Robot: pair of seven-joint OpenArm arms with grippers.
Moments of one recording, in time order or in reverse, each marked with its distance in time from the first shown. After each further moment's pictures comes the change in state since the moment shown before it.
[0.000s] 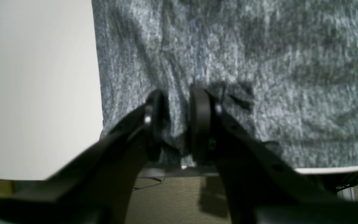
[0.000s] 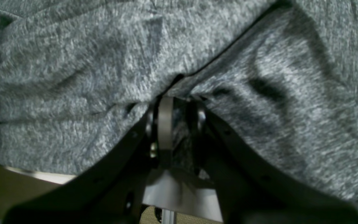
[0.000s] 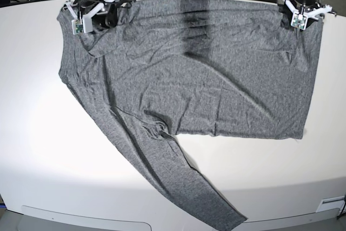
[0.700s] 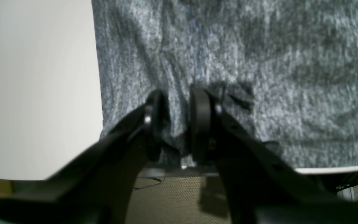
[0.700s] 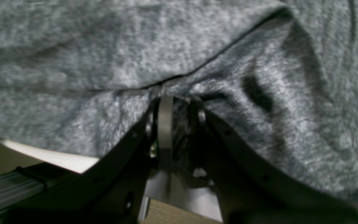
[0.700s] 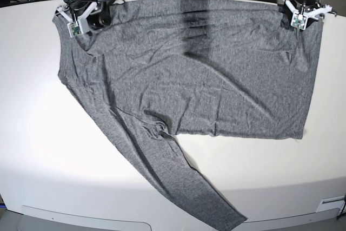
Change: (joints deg) left arm 0.0 0.0 0.0 0.0 0.0 0.0 0.0; right arm 0.1 5.5 2.6 0.0 -0.7 0.9 -1.9
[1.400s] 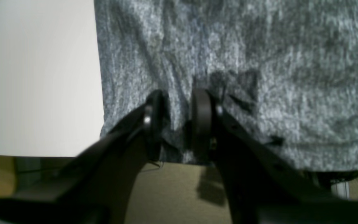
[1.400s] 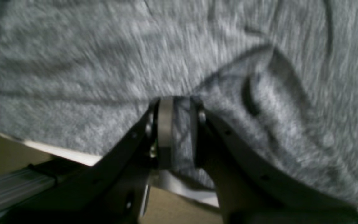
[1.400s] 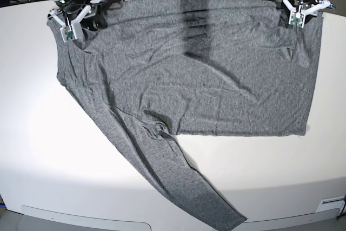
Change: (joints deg) left arm 1.0 1.2 0.7 4.9 1.7 5.6 5.7; right arm -0.7 0.0 2.1 9.4 4.2 -0.5 -4.1
